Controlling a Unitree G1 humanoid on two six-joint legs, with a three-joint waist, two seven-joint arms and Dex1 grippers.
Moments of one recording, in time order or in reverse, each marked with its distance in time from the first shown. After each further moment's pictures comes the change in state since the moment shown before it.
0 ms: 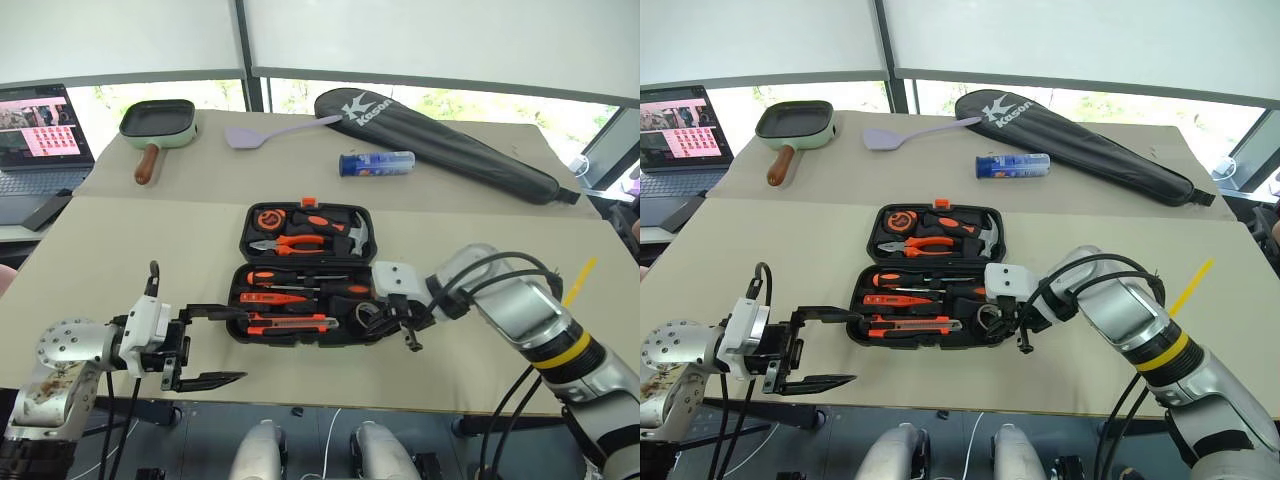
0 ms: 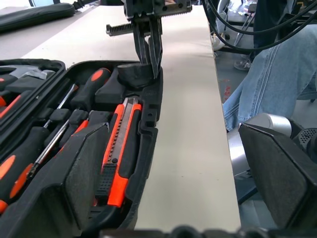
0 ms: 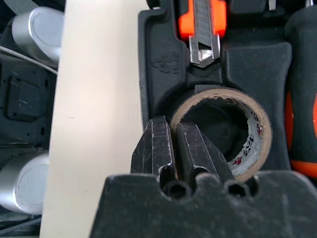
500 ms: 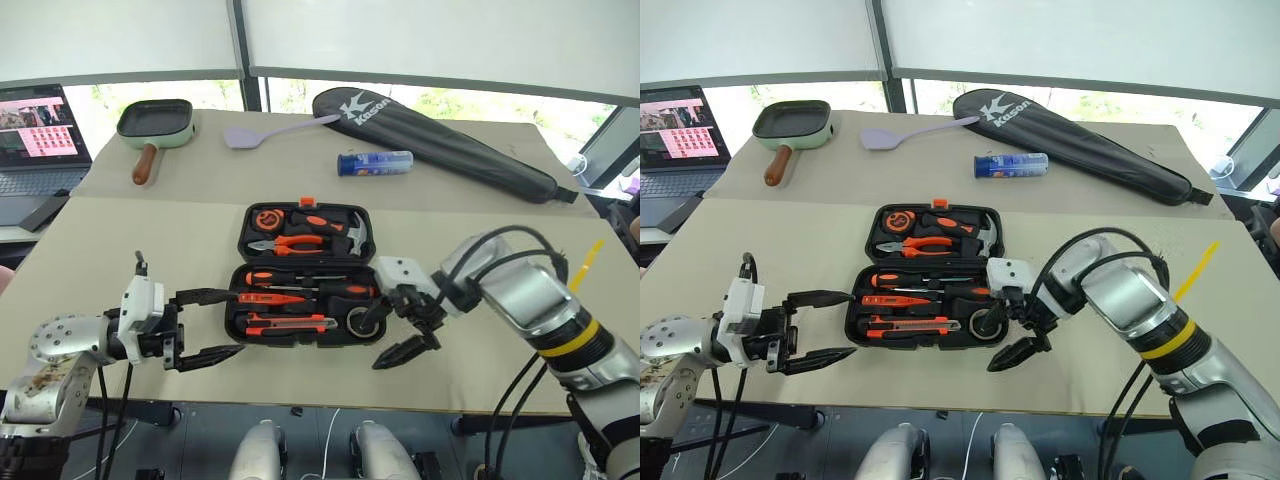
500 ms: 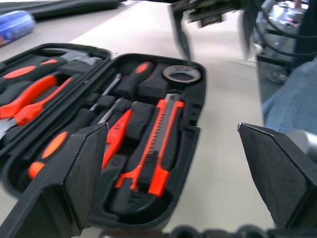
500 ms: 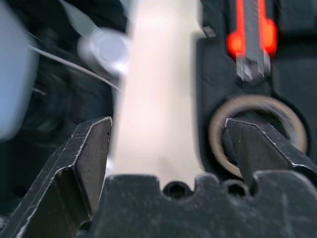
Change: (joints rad) left arm -0.005 0.001 0.073 0.005 -0.038 0.156 0.200; right arm -0.021 -0.035 -0.147 0.011 0.258 0.039 0.185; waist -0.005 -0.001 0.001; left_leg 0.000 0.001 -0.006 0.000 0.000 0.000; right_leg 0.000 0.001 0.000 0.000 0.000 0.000
